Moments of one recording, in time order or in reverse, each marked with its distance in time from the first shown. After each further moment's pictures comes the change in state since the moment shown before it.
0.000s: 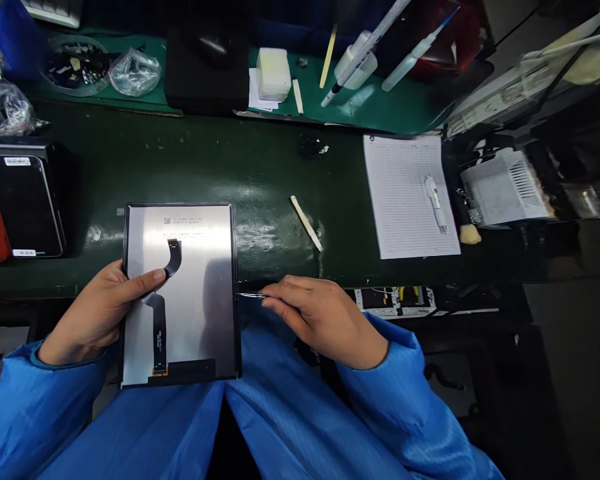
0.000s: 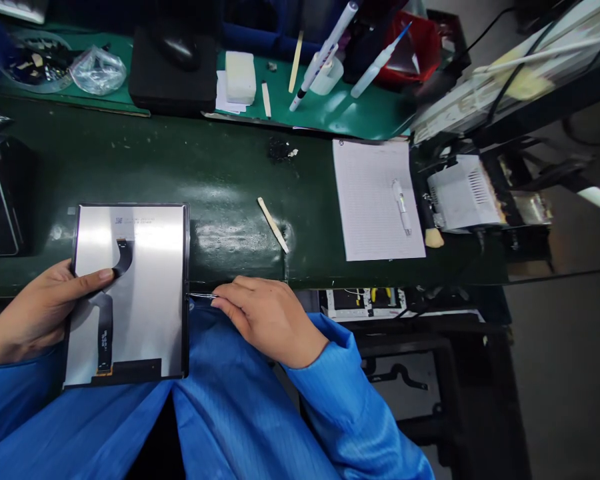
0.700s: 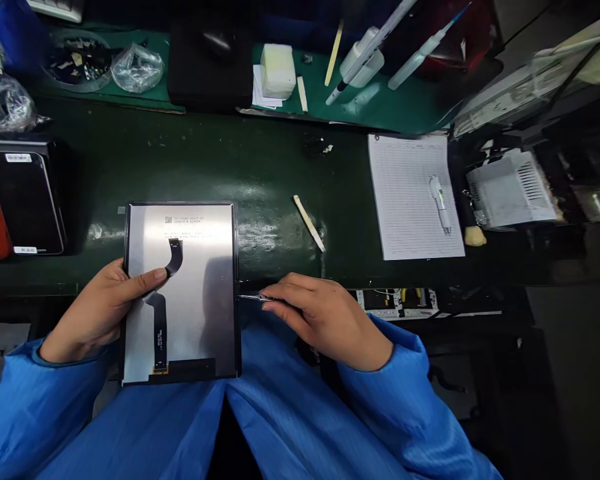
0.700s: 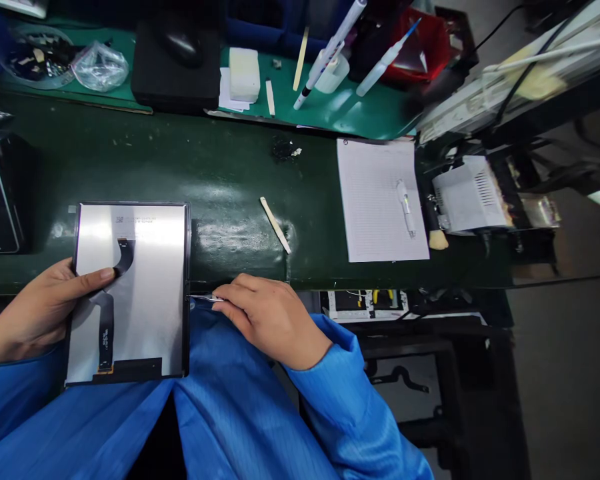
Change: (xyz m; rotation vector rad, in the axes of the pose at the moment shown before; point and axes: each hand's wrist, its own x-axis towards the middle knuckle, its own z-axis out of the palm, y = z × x) left_hand 0.003 -0.003 -0.007 0.041 -0.023 0.027; right_hand 0.001 0.001 0.000 -0.005 0.001 -0.020
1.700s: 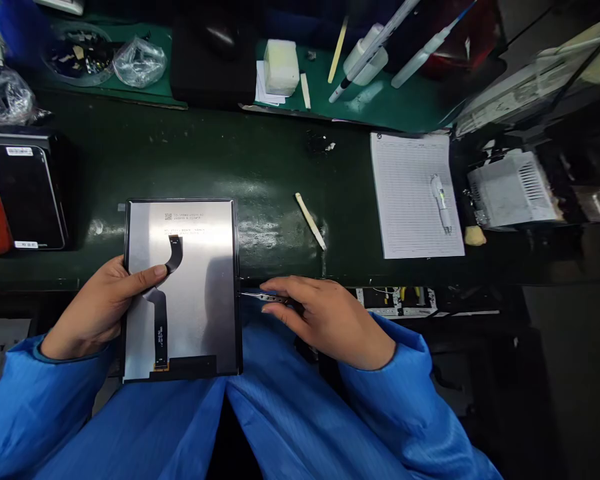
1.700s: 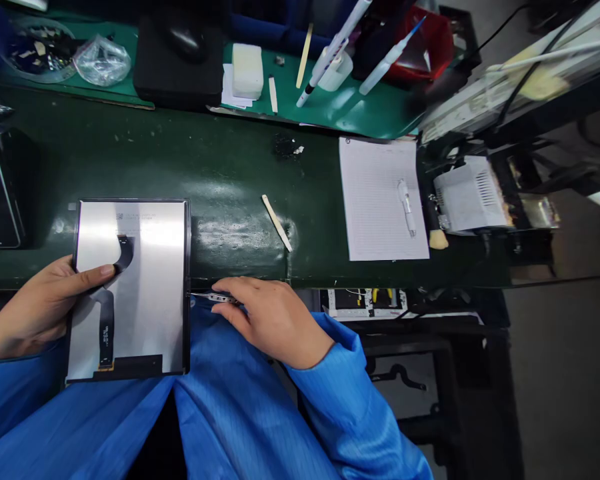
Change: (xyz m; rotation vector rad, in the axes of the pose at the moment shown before) left_hand -0.001 -0.002 -0.005 -0.002 -0.046 0.017; right_hand 0.000 -0.004 0.000 0.020 -0.042 0.052
